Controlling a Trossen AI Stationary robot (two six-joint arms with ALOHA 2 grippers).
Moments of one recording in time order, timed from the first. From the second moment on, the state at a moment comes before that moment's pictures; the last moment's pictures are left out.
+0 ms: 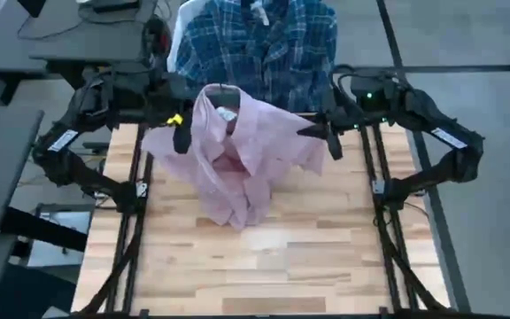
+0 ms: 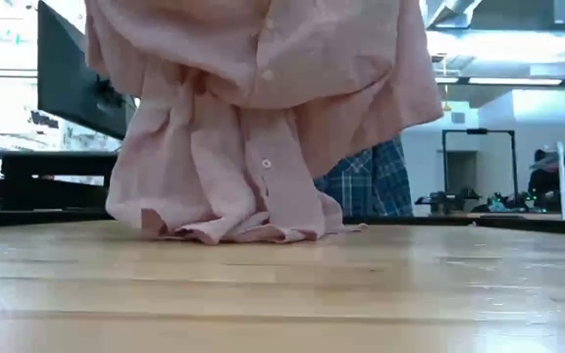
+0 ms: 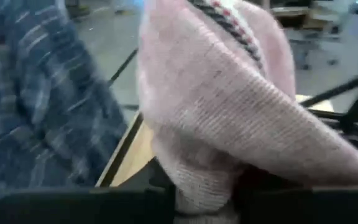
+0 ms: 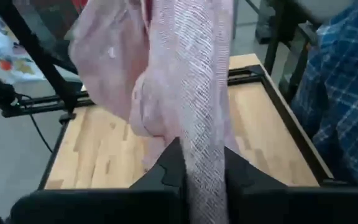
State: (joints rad) left arm 0.23 1.33 1.99 -1.02 -0.12 0.01; right arm -0.32 1.30 1.75 -0.89 -0.24 -0.01
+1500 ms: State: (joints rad) left arm 0.24 1.27 1.99 -1.19 -0.21 -0.09; right arm -0.73 1.26 1.75 -0.58 -0.24 -0.03
